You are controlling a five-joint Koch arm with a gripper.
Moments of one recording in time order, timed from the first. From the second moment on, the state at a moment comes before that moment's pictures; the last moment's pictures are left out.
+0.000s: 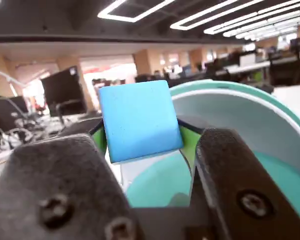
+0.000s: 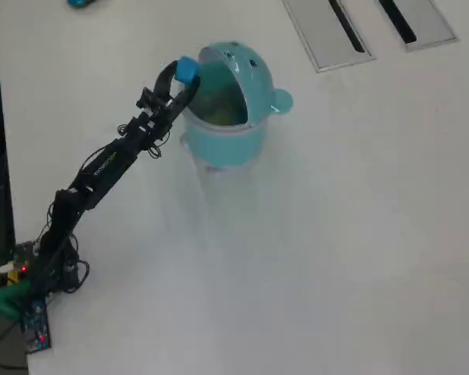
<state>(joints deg) -32.2 60.6 49.7 -5.5 -77.2</state>
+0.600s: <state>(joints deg) -29.1 55.5 49.7 -6.1 -83.3</state>
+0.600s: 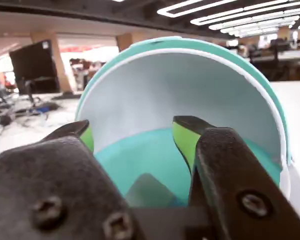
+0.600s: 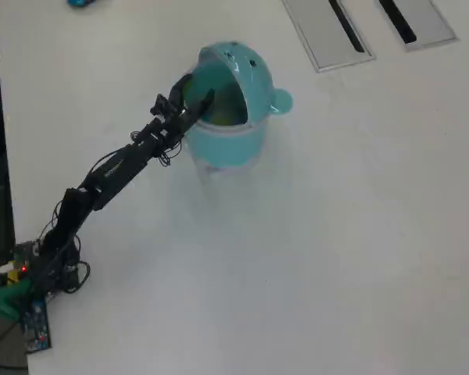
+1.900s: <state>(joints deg) -21.7 78.3 65.5 3.1 -82.5</state>
